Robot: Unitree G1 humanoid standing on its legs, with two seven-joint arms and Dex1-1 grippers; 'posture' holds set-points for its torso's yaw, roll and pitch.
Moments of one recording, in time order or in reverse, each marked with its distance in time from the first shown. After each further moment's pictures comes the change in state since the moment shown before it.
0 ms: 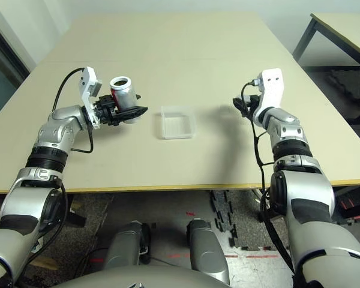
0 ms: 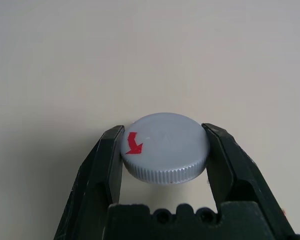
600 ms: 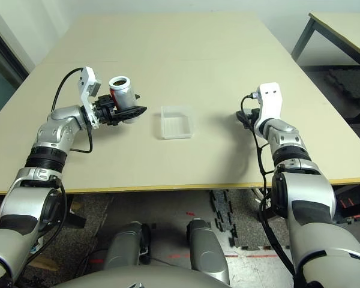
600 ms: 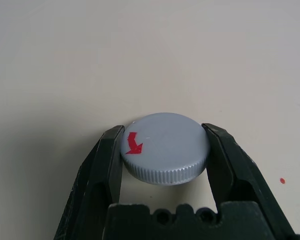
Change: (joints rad) left arm 0.000 0.004 0.000 0.000 0.001 0.000 0.000; right arm 0.001 0.010 0.000 0.072 -0.012 -0.037 -0.032
